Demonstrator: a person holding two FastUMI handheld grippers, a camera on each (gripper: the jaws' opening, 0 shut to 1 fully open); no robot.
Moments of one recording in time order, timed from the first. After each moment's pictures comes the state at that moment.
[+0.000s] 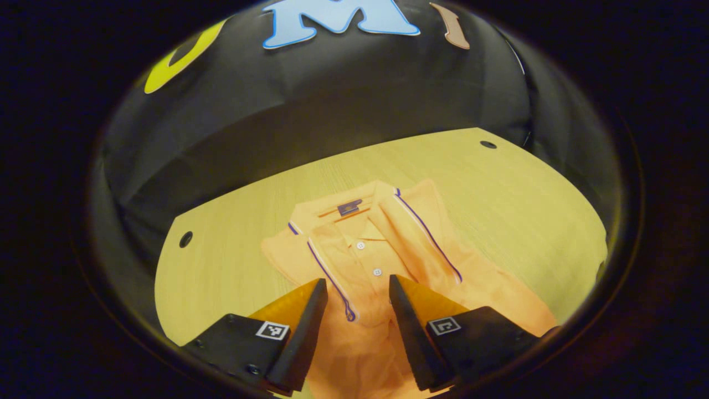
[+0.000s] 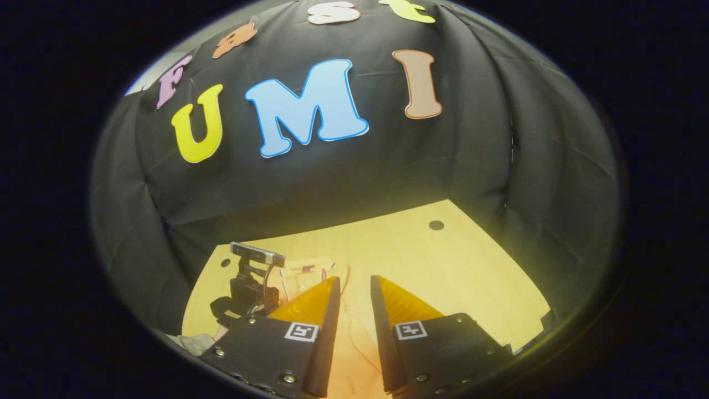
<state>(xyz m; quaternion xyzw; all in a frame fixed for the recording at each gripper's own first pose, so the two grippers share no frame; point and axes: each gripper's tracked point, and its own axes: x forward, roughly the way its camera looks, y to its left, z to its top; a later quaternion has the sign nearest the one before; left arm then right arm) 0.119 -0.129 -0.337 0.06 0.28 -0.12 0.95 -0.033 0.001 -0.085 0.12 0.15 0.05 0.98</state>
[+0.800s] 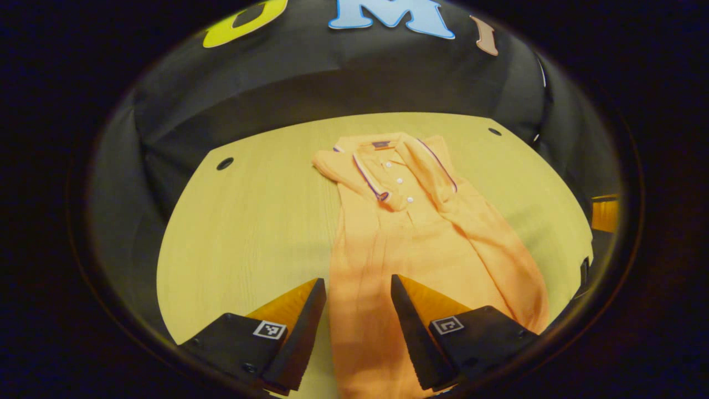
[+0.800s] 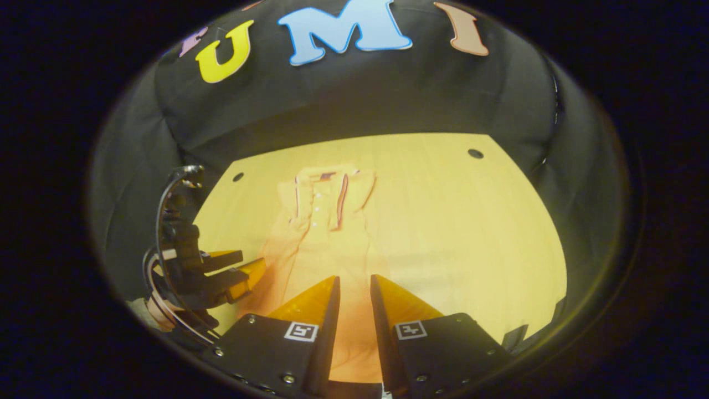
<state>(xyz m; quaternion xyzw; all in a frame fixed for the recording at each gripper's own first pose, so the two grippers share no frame) -0.043 -0.058 -0.369 -0.01 0.38 -0.07 0.92 -0.072 0.058 -0.243 0.05 0.35 0.16 0.92</state>
